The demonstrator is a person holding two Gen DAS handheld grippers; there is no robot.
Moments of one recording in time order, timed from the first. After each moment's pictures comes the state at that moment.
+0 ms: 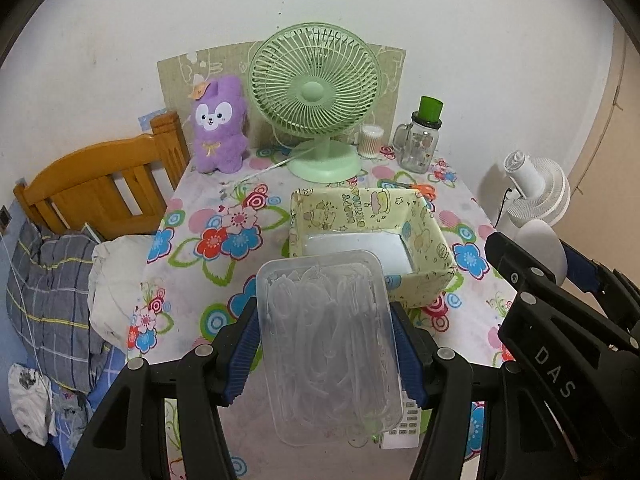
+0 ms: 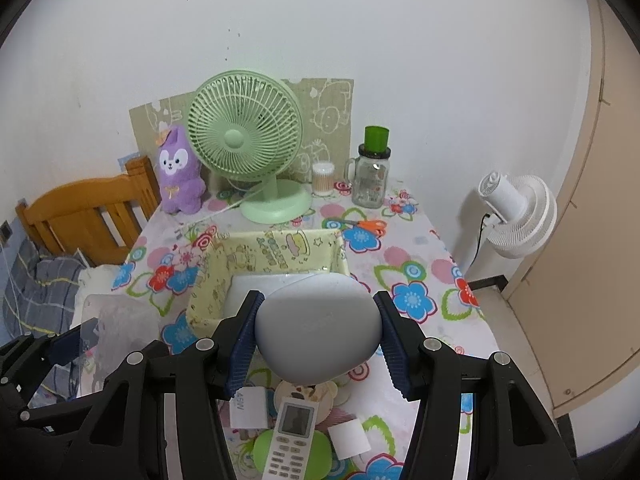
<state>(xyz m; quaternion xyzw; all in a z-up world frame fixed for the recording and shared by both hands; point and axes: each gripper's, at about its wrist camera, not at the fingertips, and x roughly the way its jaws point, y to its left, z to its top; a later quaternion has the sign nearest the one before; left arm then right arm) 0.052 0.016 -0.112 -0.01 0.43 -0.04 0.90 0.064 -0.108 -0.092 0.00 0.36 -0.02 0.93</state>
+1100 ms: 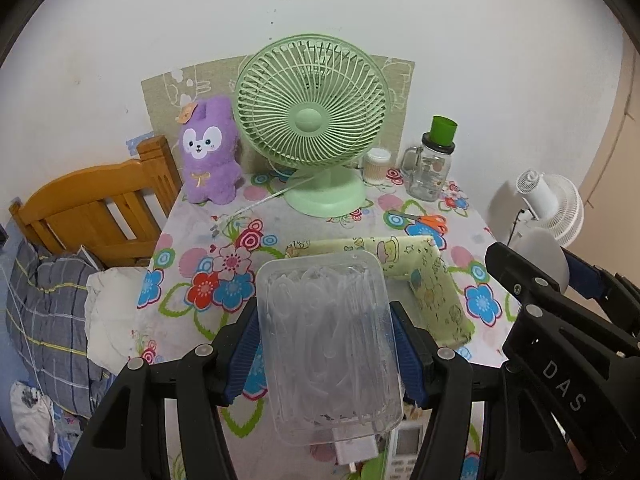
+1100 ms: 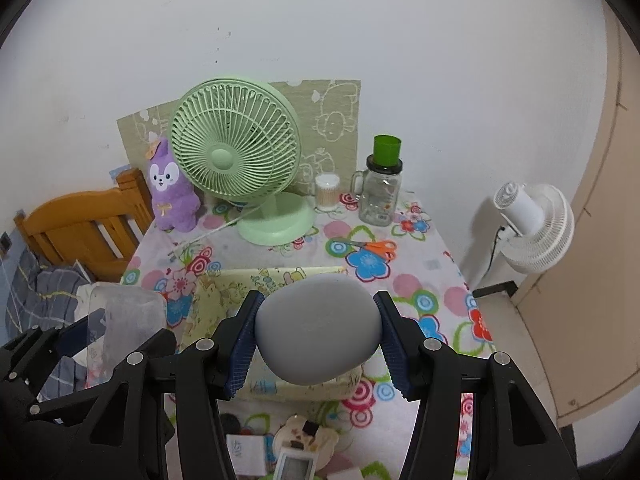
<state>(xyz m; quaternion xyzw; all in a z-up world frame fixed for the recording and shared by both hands) 0.130 0.002 -0.106 -0.01 0.42 -0.03 0.91 0.147 -0.122 -0.091 0.01 0.38 0.00 0.93</state>
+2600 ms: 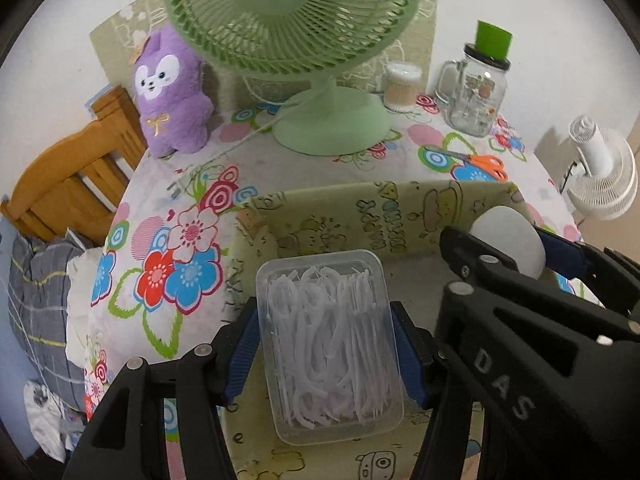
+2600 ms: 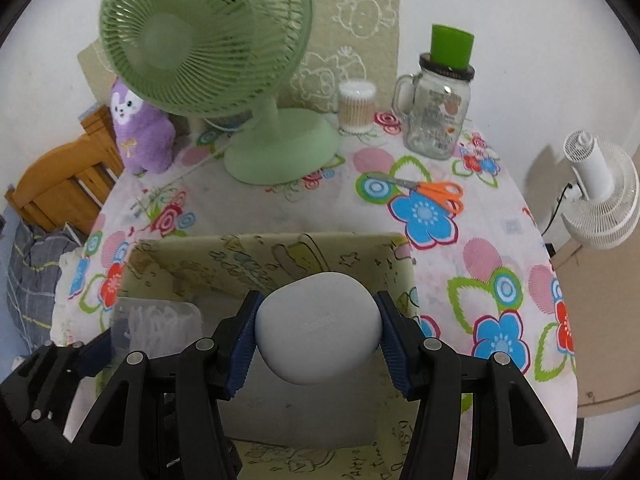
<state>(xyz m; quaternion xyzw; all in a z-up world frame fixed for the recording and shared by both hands) 0.226 -0.025 -0.222 0.04 0.51 -0.01 0.86 0.264 -0.117 -0.221 0.02 0.49 0.03 0.87</state>
